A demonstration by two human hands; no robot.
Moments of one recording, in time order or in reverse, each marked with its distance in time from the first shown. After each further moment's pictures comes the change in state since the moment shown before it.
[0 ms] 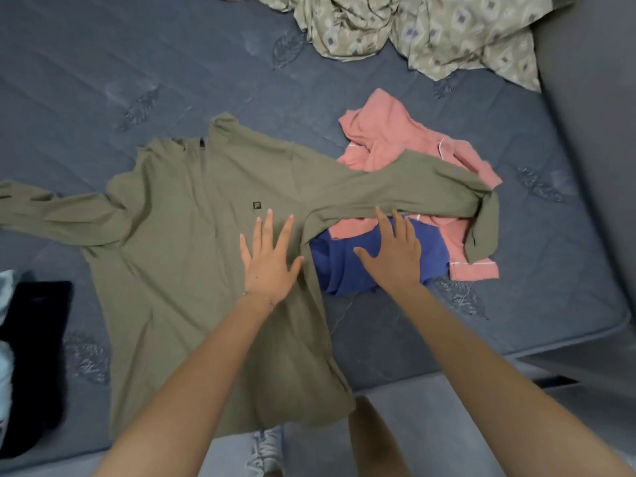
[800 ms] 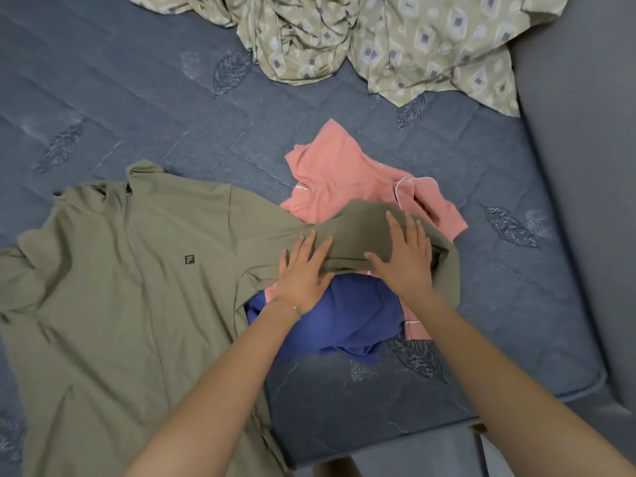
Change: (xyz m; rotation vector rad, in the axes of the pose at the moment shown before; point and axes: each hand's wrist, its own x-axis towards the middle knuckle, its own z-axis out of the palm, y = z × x) left_hand 0.130 0.158 0.050 -0.141 -0.303 0.138; right_hand 0.147 0.117 -0.059 0.005 -0.034 0.011
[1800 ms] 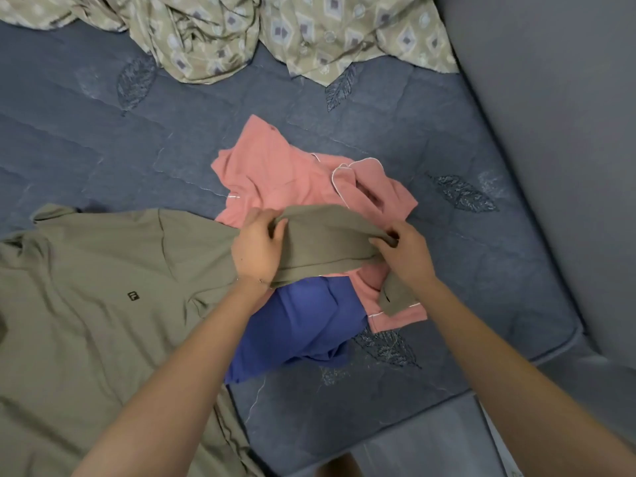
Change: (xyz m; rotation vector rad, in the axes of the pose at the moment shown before) left_hand 0.073 0.061 -0.020 -0.134 0.446 -0.087; right_hand 0.018 0.104 -0.021 0.472 0.095 0.135
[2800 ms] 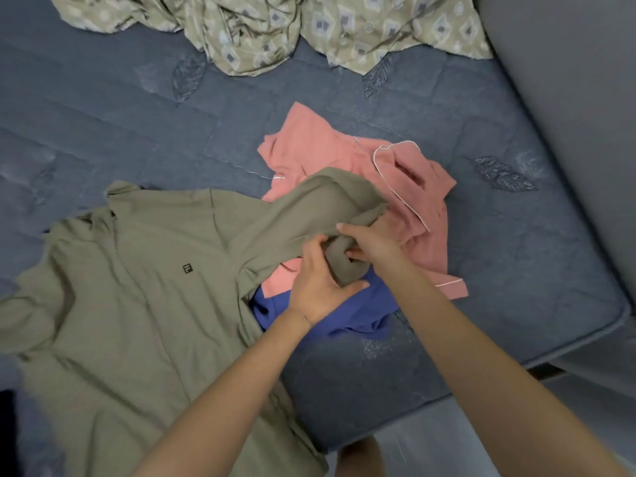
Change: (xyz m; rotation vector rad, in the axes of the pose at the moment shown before) left_hand -0.103 -0.035 -0.008 -0.419 -0.376 0.003; right_hand -0.060 -0.125 0.067 0.832 -0.194 0.492
